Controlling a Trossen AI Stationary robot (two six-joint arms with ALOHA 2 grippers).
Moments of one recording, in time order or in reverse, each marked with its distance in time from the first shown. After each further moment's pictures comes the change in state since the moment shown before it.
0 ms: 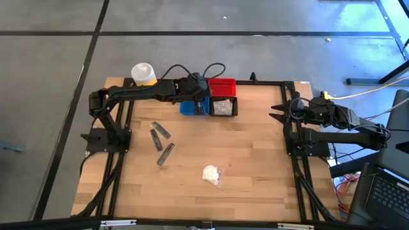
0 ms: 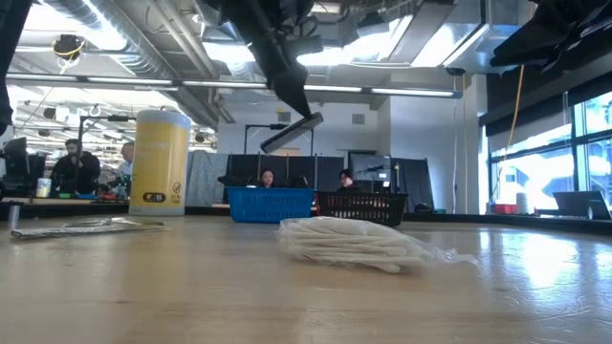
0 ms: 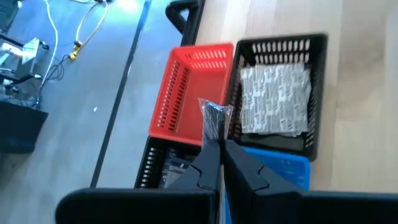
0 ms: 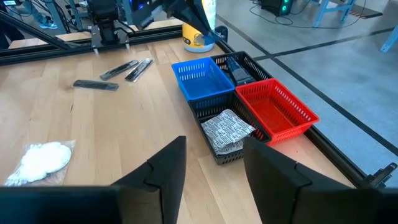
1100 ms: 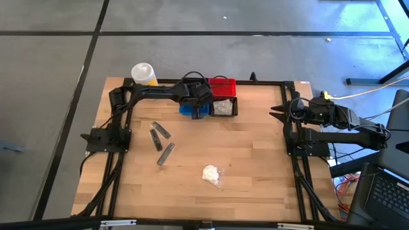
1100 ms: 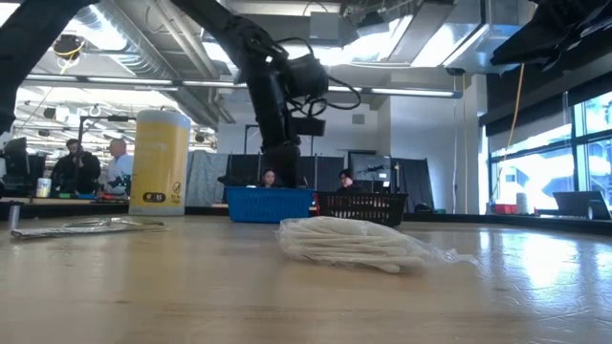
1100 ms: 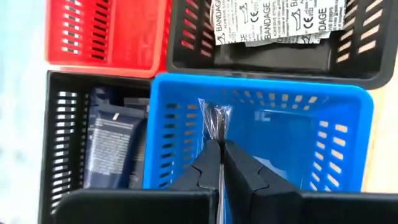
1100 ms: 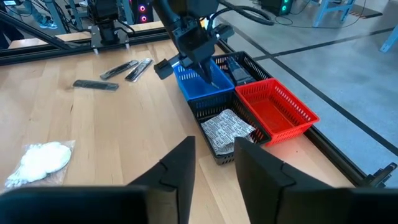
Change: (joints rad) left arm 0.070 0.260 -0.011 -0.060 0.049 0.022; right arm 0.000 0.000 0.000 0.000 0.000 0.000
